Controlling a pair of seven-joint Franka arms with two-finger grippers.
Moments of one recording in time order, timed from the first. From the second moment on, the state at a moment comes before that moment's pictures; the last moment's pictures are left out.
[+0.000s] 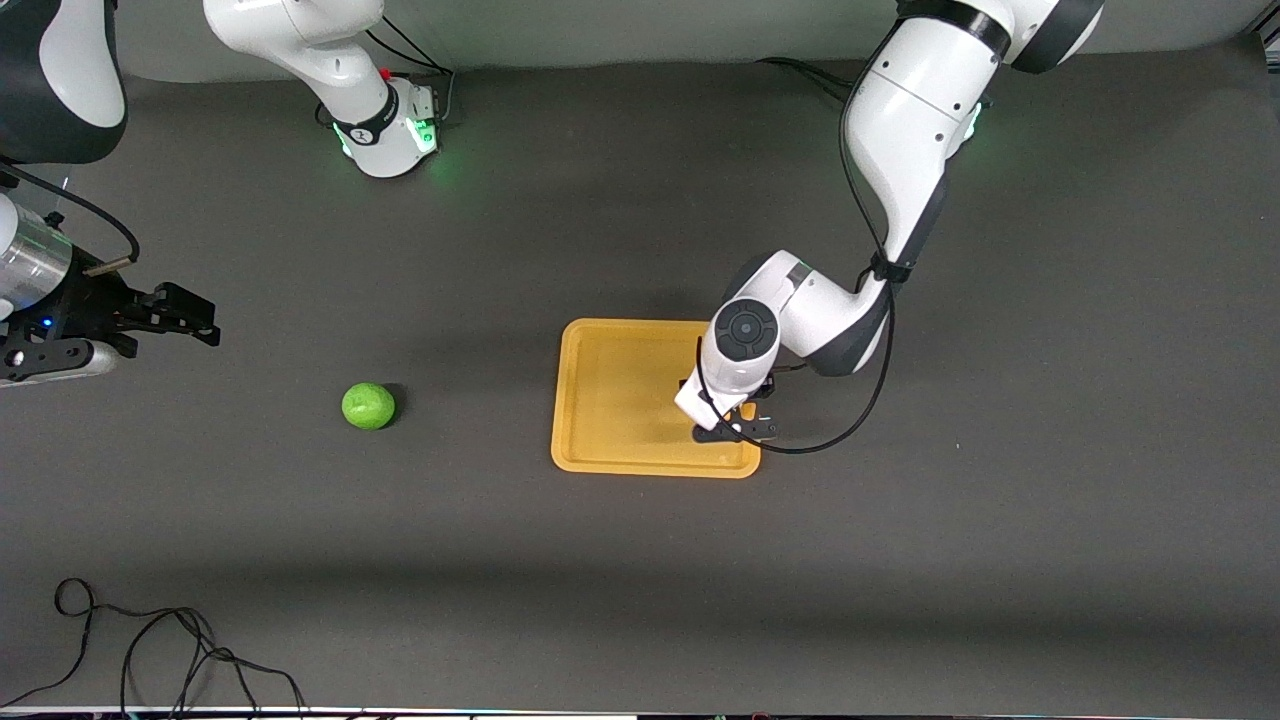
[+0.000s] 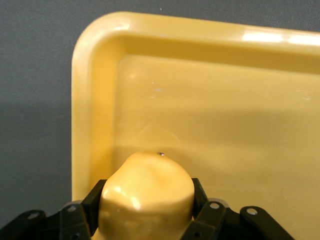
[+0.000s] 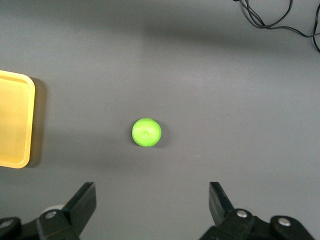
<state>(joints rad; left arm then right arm) -0.51 0.72 -0.15 -1.61 0.07 2.29 -0.74 0.21 0.06 -0.20 -1.63 0.00 1.70 -0.10</state>
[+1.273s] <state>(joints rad) -0.45 0.53 -0.14 -1.50 0.04 1.91 -0.66 0.23 0.06 -0.20 -1.67 -0.01 1.73 -0.10</state>
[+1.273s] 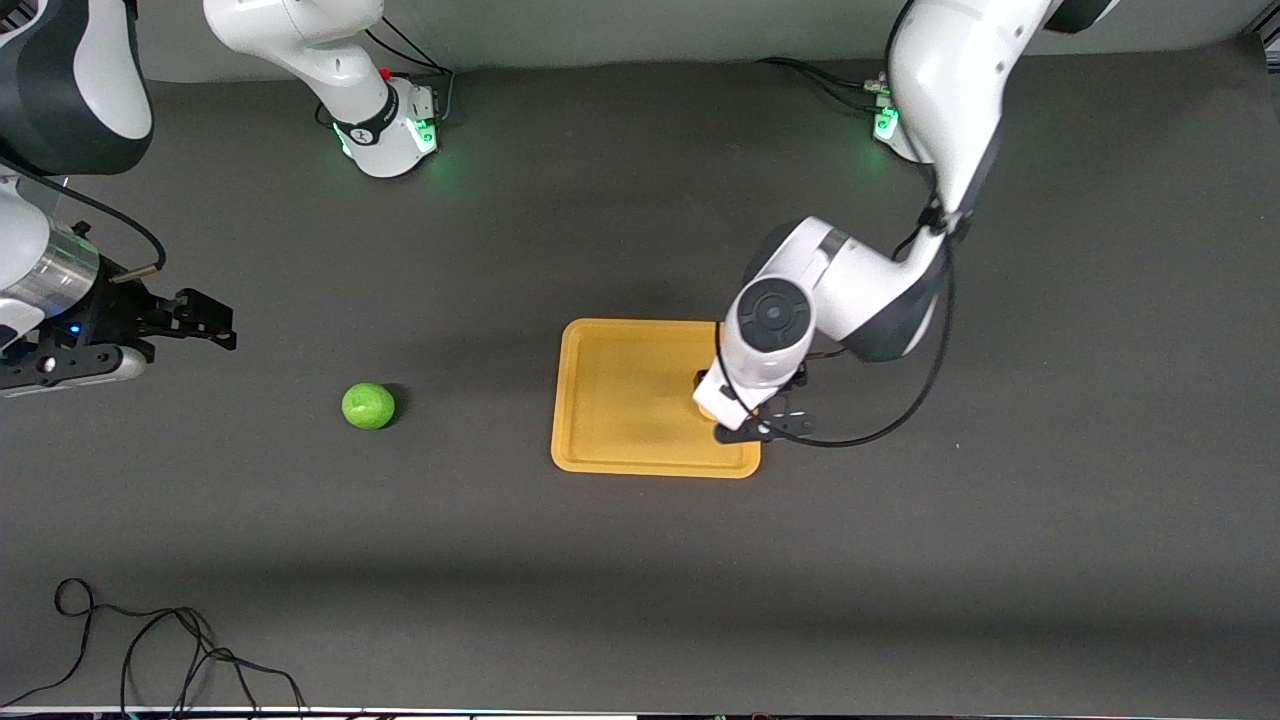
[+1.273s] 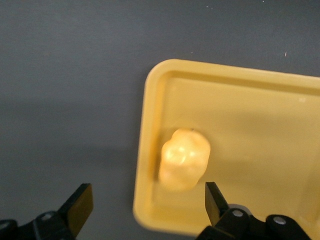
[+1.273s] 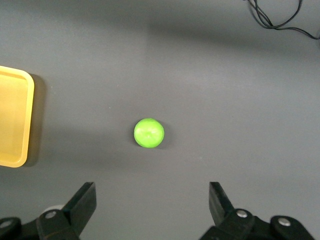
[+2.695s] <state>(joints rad) 0.02 0.10 -0.10 -1.56 0.01 1.45 0.04 0.24 0.19 -0.22 -1.87 0.01 2.03 -0.09</state>
